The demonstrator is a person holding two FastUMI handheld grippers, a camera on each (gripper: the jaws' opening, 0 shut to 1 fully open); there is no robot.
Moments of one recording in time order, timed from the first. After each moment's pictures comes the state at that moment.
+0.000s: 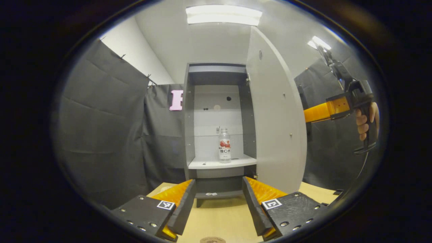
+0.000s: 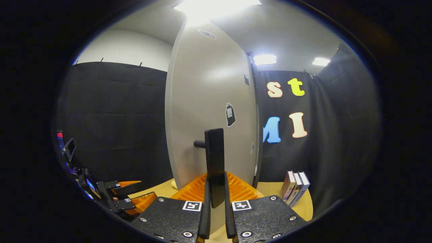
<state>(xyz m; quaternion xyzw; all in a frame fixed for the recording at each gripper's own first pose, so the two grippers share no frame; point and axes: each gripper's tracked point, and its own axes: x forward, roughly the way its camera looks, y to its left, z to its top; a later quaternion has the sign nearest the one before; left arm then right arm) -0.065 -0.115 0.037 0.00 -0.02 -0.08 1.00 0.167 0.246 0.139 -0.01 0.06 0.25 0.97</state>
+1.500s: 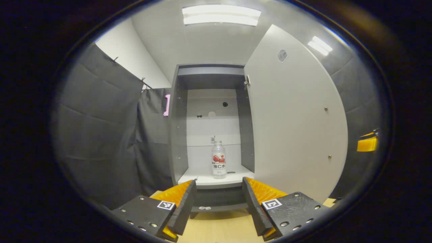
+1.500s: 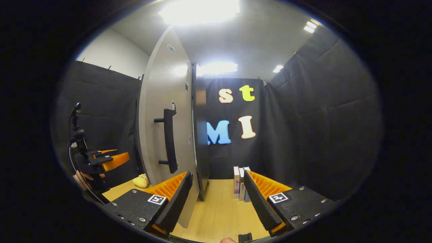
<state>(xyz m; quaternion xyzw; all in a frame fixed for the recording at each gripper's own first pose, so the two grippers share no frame) 0.031 -0.160 0.088 0.00 -0.02 -0.10 0.99 0.166 0.159 0.137 0.00 0.02 0.07 1.00</state>
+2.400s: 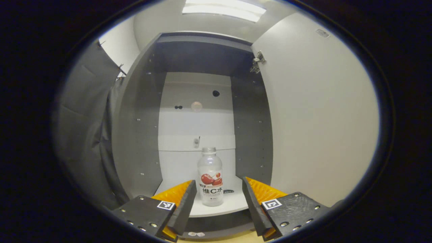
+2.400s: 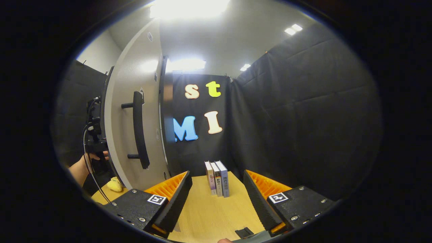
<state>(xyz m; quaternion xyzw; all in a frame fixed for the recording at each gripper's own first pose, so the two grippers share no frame) 0.269 -0.197 0.063 -0.01 -0.02 -0.19 0.98 0.161 0.123 0.126 0.01 0.04 -0.10 0.99</state>
